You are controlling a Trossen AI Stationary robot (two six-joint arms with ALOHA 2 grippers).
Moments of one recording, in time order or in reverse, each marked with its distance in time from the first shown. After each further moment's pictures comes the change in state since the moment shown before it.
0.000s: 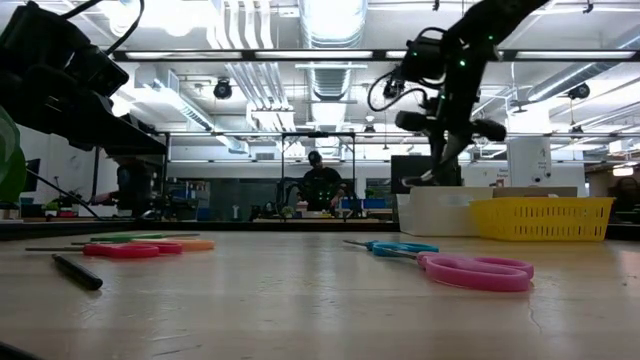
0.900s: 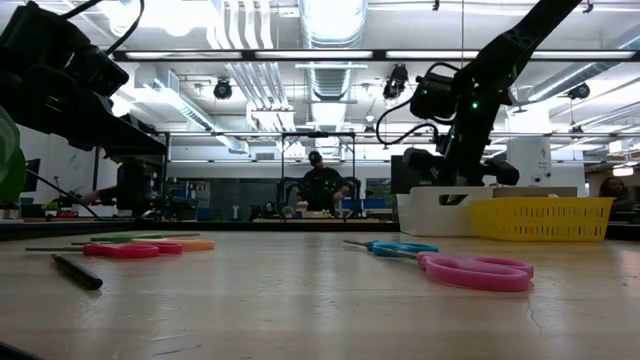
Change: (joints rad) left arm 0.000 0.000 0.000 0.000 0.000 0.000; right arm 0.005 0.046 -0.264 0.322 -0.012 0.079
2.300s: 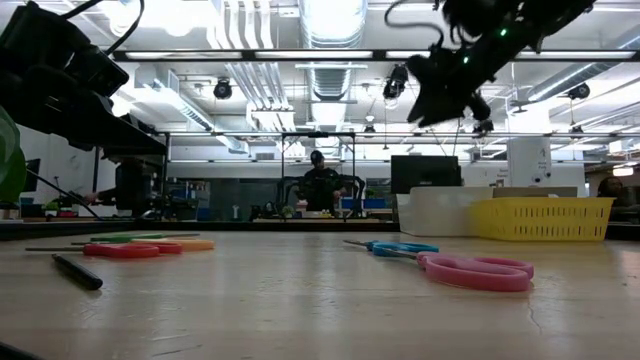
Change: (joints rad) left arm 0.000 0.000 0.000 0.000 0.000 0.000; right arm 0.121 -0.385 -0.024 0.219 -0.027 -0.536
